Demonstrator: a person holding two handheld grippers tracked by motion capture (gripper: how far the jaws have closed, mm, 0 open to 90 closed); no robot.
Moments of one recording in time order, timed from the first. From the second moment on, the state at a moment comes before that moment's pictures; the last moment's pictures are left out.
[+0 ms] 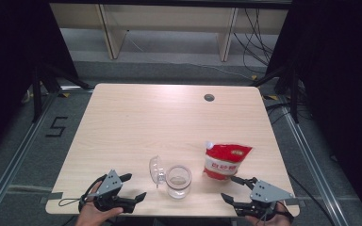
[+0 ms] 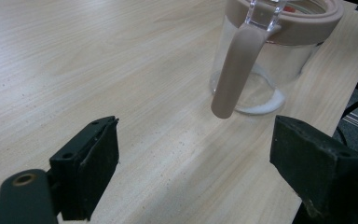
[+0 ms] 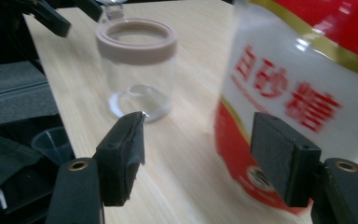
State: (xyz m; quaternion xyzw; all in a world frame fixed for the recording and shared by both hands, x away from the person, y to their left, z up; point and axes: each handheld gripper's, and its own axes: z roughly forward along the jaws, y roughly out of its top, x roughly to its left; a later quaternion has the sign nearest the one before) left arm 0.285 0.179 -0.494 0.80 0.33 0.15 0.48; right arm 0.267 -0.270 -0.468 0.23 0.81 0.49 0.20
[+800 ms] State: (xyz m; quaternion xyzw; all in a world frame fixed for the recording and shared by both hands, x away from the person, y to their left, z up) left arm 0.286 0.176 -0.496 0.80 0.32 0.13 0.48; right arm 0.310 -0.302 -0.485 0.28 0.80 0.49 0.23
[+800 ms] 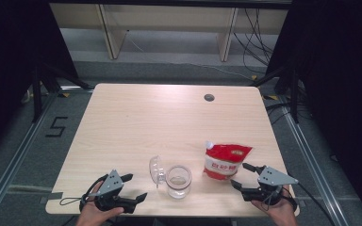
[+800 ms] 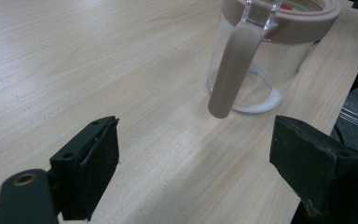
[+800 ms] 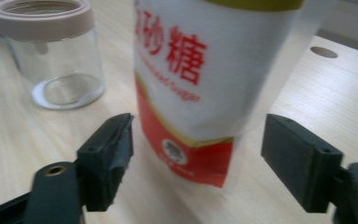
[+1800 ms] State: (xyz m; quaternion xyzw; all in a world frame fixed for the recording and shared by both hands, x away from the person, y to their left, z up) left arm 0.286 0.174 -0.497 0.81 0.33 0.13 0.47; right arm 0.345 -0.277 -0.492 0.23 0.79 0.52 0.21
